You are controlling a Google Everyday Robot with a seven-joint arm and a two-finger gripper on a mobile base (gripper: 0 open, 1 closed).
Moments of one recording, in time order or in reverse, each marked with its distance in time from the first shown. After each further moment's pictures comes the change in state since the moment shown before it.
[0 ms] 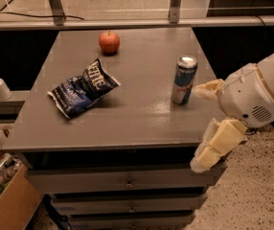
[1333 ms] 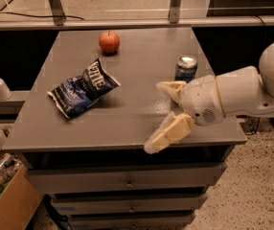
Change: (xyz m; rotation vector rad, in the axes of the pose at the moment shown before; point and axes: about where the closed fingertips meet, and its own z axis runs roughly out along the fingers) arm -0.052 -0.031 0.072 -0.020 -0.362 0.005
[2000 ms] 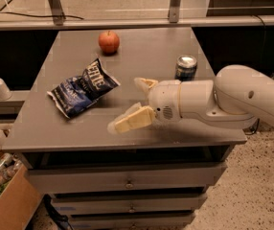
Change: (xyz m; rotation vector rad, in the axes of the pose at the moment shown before) arm -0.029 -0.042 0.078 0.071 -0.236 0.097
